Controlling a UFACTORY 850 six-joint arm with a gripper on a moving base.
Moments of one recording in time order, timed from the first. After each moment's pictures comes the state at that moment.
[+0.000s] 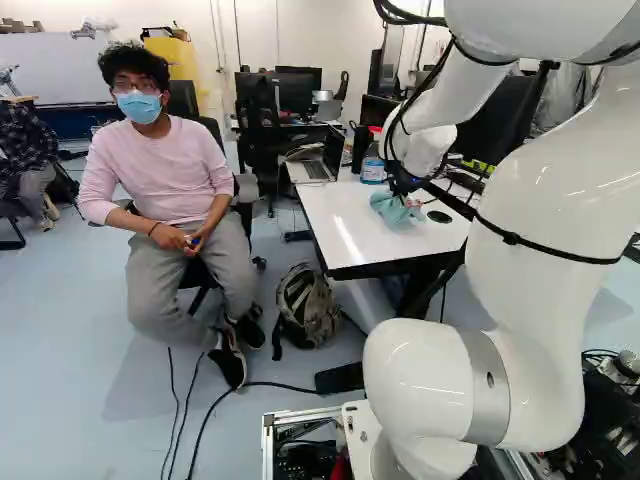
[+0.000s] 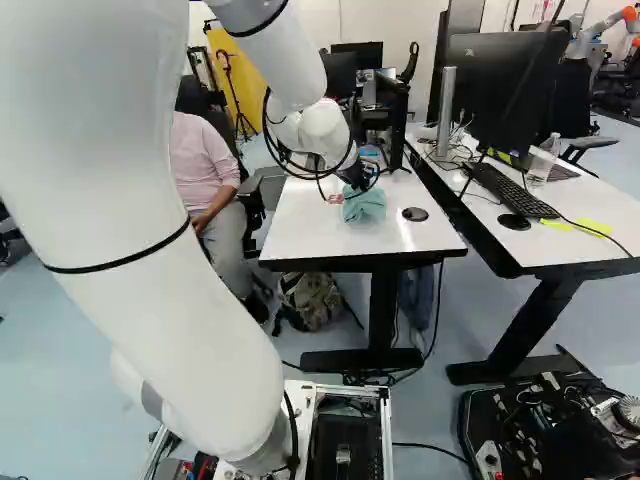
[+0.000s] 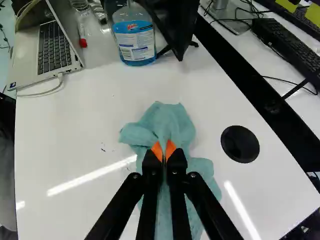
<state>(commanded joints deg) -18.8 -5.6 -47.9 0.0 0.9 0.0</state>
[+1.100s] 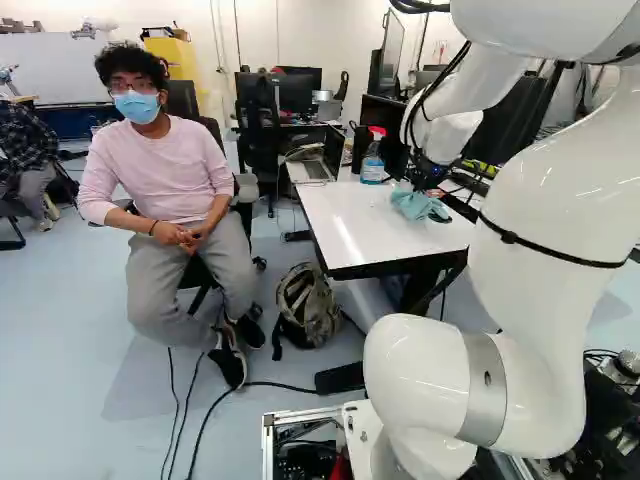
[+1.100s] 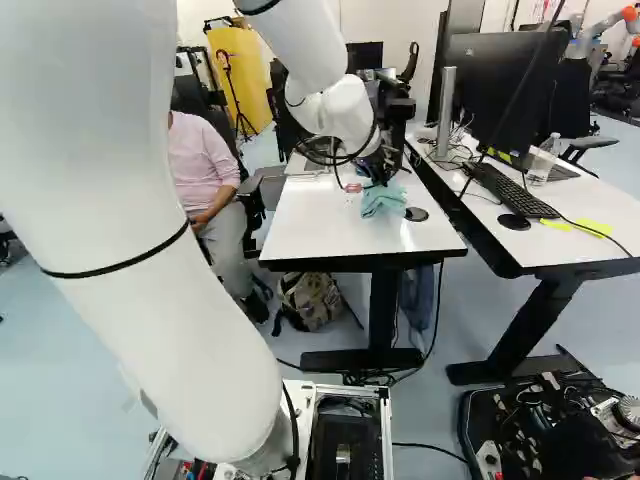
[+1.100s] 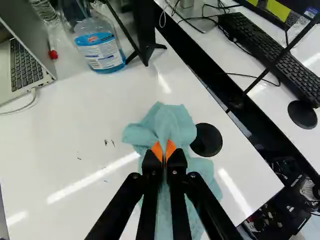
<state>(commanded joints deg) -25.1 -6.0 -52.8 0.0 -5.7 0.0</state>
